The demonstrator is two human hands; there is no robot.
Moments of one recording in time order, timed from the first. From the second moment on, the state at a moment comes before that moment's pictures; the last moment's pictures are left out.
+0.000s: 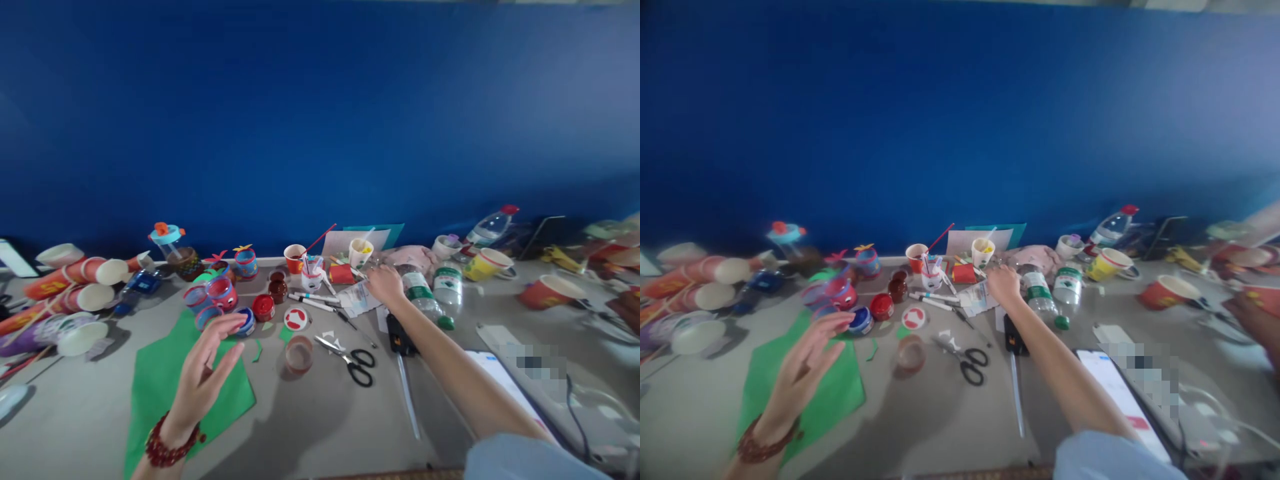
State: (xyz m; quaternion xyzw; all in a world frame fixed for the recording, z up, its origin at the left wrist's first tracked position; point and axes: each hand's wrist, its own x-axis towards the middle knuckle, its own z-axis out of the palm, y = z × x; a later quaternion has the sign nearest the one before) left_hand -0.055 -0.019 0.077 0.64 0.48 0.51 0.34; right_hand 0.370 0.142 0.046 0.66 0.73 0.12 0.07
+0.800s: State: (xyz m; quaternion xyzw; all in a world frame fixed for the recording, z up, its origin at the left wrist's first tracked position) left_hand -0.047 -0.015 0.078 0.65 0.47 0.50 0.34; right_hand 0.355 0.151 0.067 0.66 0.75 0.00 -0.02
